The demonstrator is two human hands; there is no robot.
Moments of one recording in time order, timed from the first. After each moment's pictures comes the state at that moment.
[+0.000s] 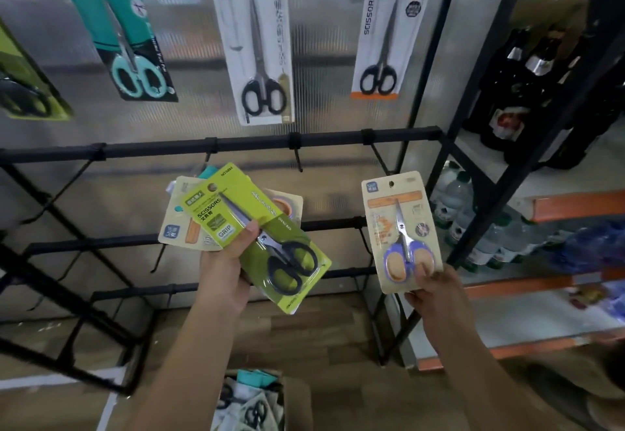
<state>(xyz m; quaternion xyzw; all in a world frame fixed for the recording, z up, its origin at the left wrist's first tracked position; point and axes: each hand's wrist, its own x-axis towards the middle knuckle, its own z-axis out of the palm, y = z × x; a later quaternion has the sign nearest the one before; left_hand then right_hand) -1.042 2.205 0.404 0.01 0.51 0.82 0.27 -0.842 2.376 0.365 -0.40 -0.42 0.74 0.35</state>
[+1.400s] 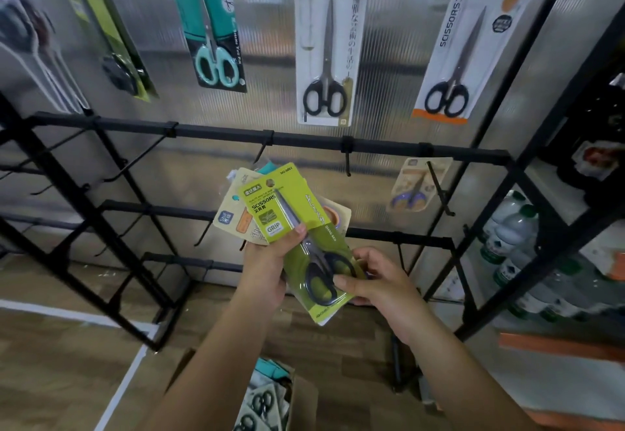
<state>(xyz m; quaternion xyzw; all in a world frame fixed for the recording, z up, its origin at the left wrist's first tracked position) -1.028 2.209 0.401 -0.01 0.52 0.82 0.24 -0.916 2.336 0.405 -0.22 -0.66 0.72 0.04</state>
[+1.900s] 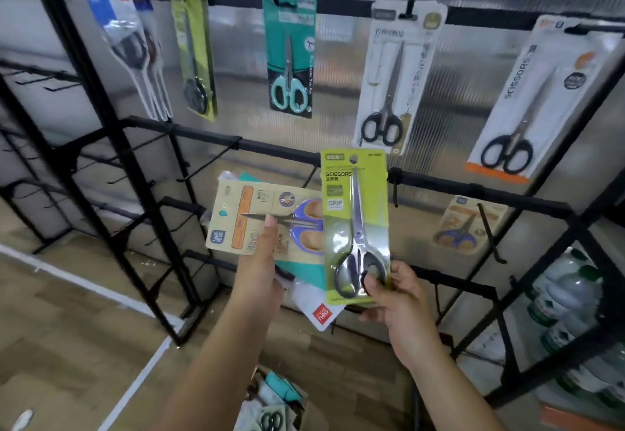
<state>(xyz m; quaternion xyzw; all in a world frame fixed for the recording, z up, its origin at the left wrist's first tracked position) -1.033 2.158 0.424 0.00 0.48 0.87 0.13 -0.941 2.311 0.406 -0.18 -0.55 0.80 0.15</state>
